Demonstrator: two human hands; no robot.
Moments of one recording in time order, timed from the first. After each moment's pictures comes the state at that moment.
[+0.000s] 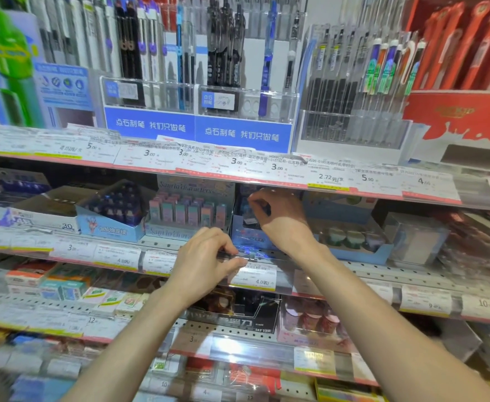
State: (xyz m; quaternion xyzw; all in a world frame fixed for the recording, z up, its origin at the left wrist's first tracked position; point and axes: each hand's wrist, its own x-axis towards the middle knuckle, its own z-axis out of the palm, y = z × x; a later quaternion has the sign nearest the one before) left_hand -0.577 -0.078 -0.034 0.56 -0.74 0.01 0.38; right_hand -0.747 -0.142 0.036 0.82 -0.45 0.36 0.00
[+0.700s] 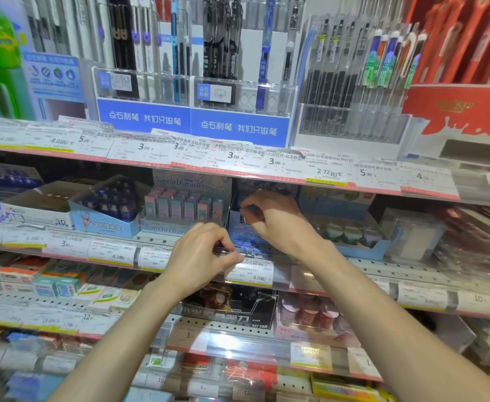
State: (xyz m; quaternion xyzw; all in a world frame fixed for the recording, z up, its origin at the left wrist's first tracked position) left_hand -0.575 -0.081 -0.031 0.57 -0.74 0.00 0.37; right_hand -0.754 -0.132 0.038 0.88 -0.38 0.29 0.06
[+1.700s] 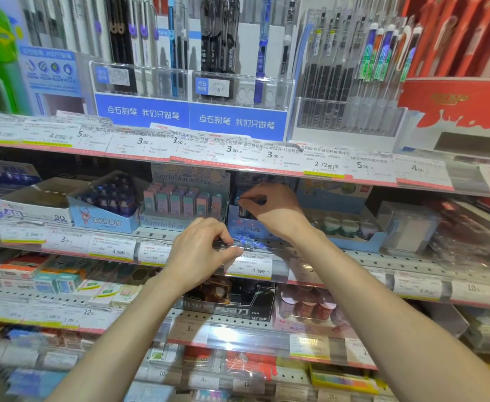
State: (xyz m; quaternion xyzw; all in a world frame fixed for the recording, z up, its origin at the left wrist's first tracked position) left_hand -0.577 -0.078 -0.032 0.57 -0.73 -0.01 0.38; right_hand -0.746 -0.145 0.039 0.82 -0.47 0.32 -0.09
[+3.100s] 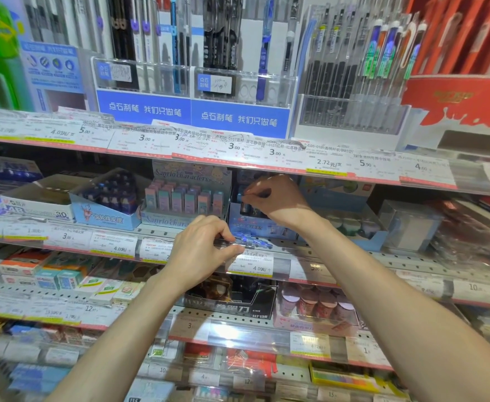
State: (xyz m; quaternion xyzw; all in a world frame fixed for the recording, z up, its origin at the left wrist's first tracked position) left_hand -0.577 -0.077 -0.033 0.57 -0.73 -0.01 0.39; right_hand -0.751 -0.161 0.044 0.82 -0.45 0.33 -0.13
